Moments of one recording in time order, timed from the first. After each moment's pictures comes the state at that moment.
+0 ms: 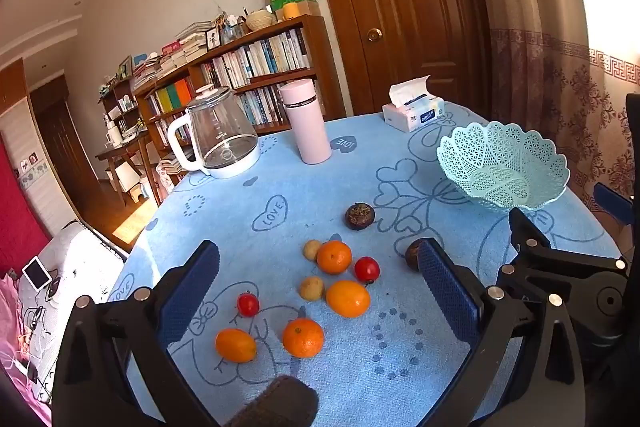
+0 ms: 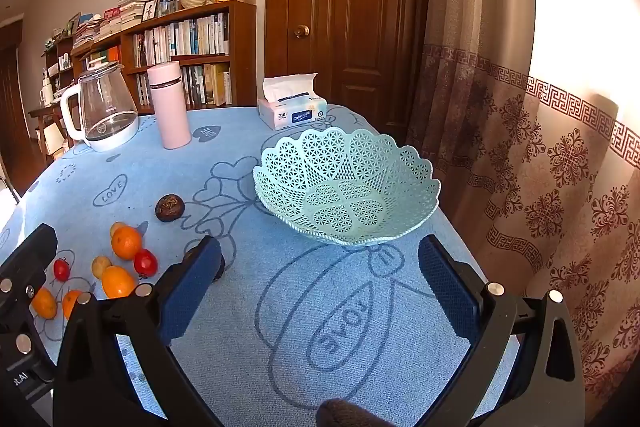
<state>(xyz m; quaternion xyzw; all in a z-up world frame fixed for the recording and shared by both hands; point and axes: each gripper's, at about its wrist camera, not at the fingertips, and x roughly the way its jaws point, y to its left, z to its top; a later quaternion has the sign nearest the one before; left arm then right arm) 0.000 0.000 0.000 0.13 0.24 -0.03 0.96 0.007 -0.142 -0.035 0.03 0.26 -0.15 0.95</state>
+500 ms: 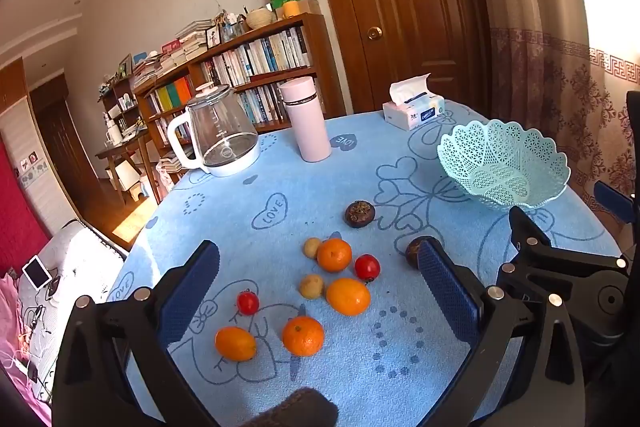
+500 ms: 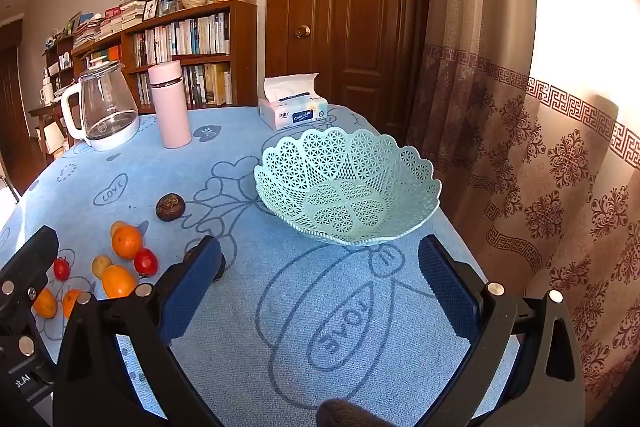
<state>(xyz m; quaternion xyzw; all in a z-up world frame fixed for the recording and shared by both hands) 0.000 0.000 0.000 0.13 0.24 -0.03 0.96 0.007 -0.142 -0.035 0.03 0.26 -0.15 0.96</state>
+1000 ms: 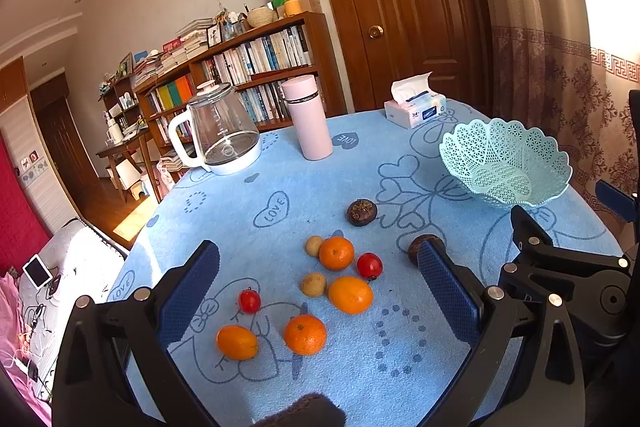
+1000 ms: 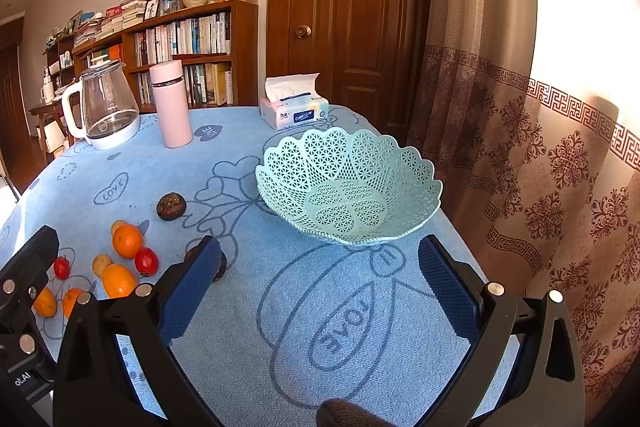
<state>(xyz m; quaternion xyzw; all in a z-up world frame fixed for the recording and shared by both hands) 0.001 0.004 -0.007 0.13 0.24 -0.03 0.96 0.007 -0.140 -0.035 0.02 0.26 -0.15 0.96</state>
